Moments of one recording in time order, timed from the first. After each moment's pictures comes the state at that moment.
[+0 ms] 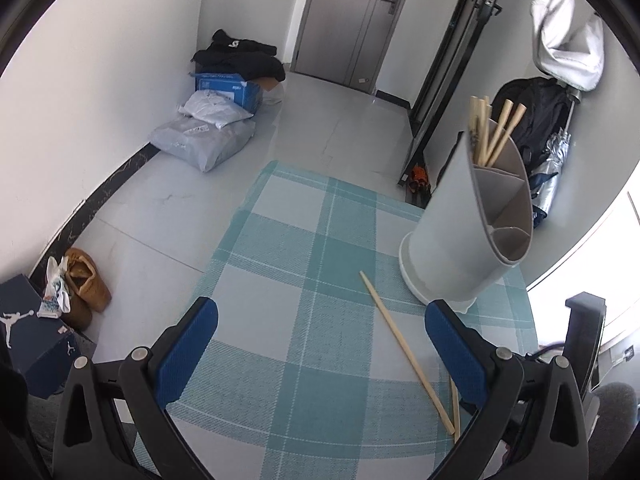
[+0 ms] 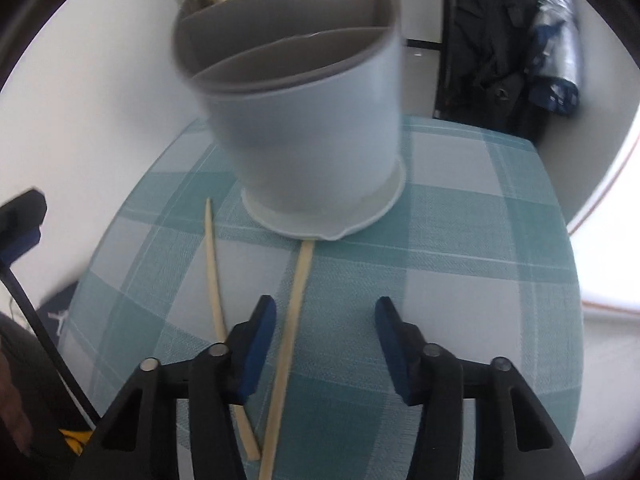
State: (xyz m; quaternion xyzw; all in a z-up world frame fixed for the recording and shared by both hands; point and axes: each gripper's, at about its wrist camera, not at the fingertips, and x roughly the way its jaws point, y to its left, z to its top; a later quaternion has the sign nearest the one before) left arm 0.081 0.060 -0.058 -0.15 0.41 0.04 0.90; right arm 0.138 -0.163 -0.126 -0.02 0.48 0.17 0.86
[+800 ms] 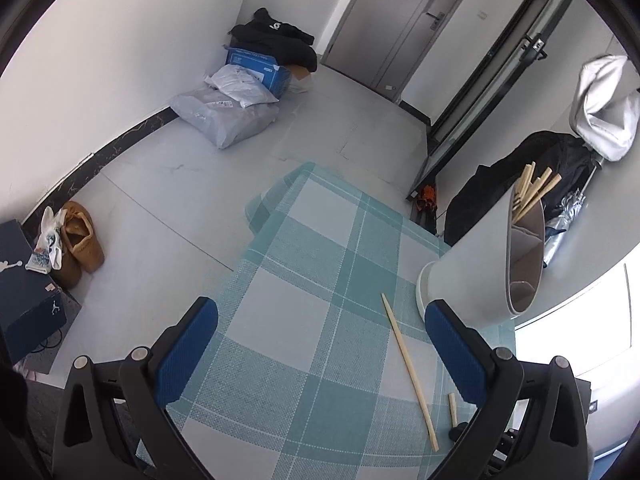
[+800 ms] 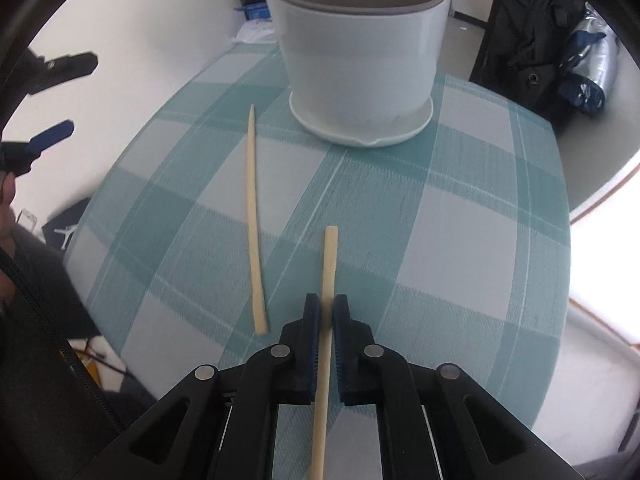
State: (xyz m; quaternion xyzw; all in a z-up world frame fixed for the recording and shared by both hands) left arm 0.085 0.105 -0.060 -0.25 0.41 0.05 0.88; right arm 0.089 -0.164 -0.117 -0.10 0.55 0.22 0.80
